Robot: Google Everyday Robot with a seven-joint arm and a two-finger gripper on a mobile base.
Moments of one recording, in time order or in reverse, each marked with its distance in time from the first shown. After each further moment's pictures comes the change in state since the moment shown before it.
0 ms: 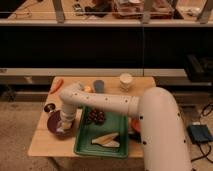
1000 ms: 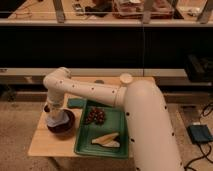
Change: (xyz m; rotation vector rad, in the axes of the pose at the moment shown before) arm 0.080 0.040 -0.050 -0.097 0.002 -0.122
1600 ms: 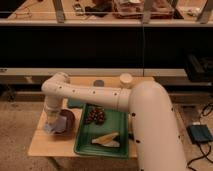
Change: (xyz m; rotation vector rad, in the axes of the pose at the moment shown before) arm 0.002 -0.038 0.008 0.029 0.028 -0.044
